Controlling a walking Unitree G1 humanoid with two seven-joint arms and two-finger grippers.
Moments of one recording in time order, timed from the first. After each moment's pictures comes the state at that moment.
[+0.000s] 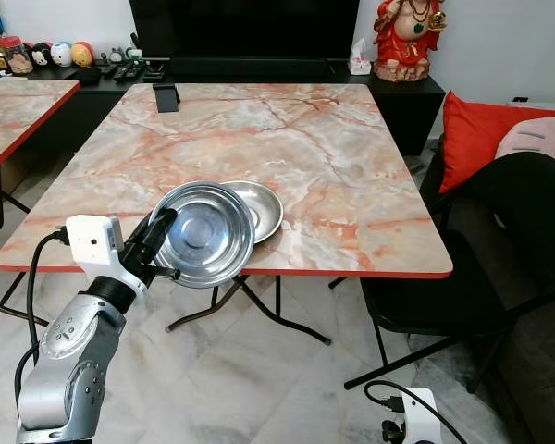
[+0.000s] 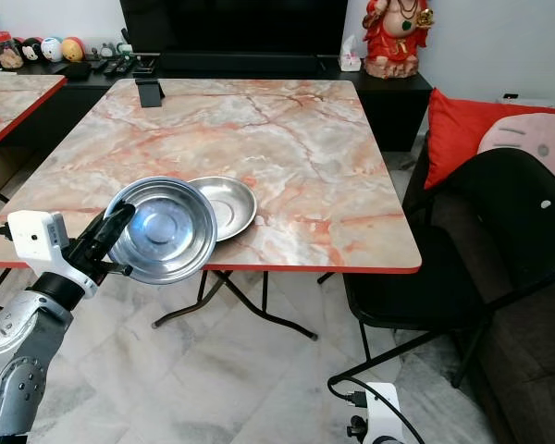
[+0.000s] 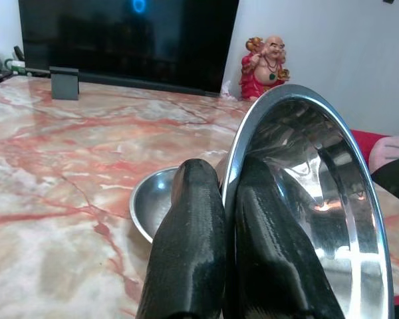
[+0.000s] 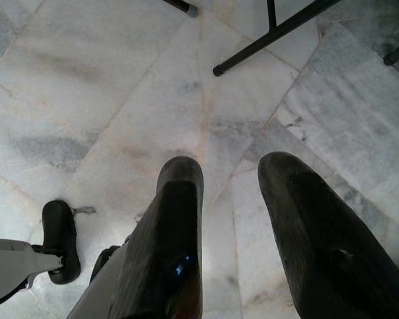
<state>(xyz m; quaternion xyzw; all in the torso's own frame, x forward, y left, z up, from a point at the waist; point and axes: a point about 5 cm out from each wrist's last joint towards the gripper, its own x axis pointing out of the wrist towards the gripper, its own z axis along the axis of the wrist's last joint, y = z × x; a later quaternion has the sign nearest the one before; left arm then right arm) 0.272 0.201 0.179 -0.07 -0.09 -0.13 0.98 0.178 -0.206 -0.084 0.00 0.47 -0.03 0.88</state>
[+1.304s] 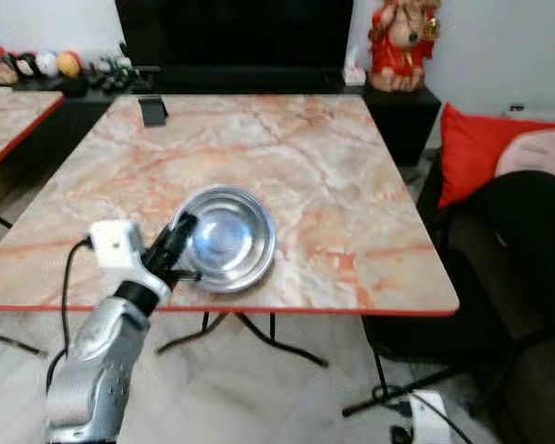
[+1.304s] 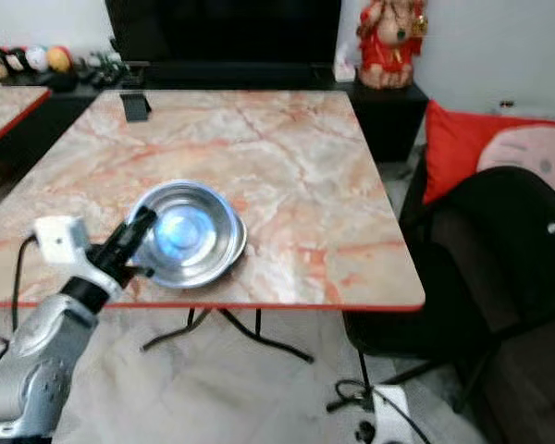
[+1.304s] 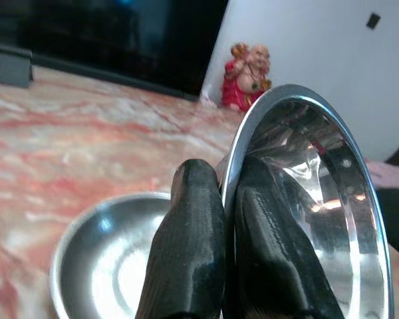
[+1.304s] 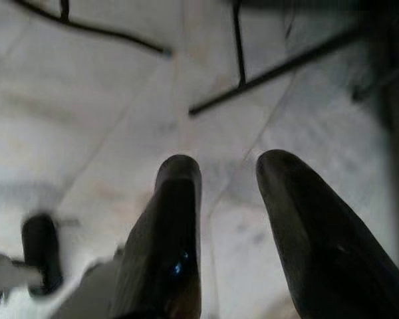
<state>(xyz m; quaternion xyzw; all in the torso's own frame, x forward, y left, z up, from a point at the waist) 0.276 0.182 0.173 -0.13 -0.08 -0.14 0.98 0.176 -0.217 -0.083 0.00 0.47 -0.03 0.88</state>
